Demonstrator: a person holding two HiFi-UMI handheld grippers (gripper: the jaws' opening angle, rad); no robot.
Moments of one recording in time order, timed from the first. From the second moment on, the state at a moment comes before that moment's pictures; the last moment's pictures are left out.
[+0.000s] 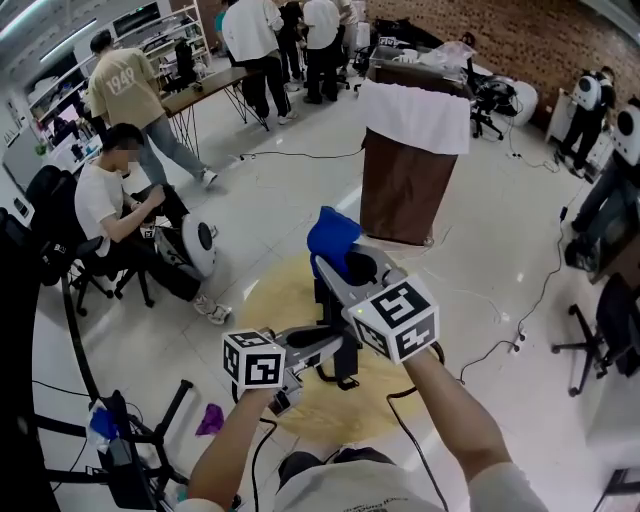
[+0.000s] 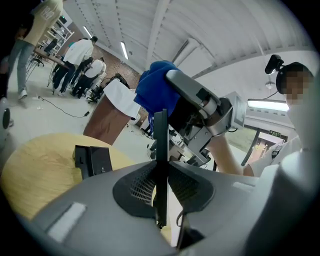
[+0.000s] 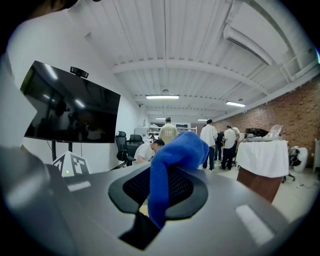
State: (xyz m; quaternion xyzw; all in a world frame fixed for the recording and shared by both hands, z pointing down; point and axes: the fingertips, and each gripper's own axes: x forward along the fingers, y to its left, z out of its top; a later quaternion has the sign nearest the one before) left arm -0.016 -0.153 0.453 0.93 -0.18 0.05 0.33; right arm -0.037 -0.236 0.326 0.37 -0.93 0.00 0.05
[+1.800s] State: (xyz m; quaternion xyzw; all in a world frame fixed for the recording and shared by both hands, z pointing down) left arm -0.035 -0.170 0.453 0.91 -0.21 0.04 0.34; right arm -0.072 -0.186 0.348 0.31 -0.95 -0.04 0.08
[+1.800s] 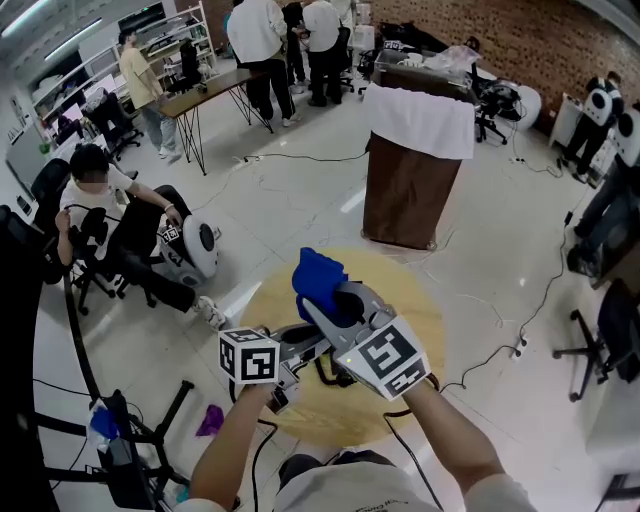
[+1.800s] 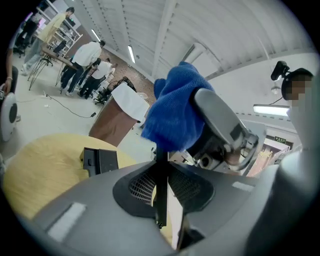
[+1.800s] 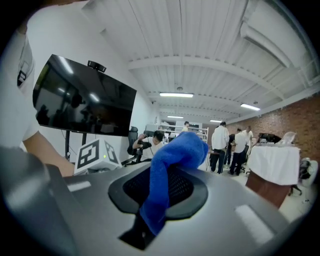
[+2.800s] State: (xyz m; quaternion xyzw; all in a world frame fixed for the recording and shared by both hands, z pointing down) left arm -0.041 -0.139 0.403 0.92 -0.10 0.02 0.37; right arm -0.033 -0.204 0.406 0.29 -0.92 -0.22 0.11
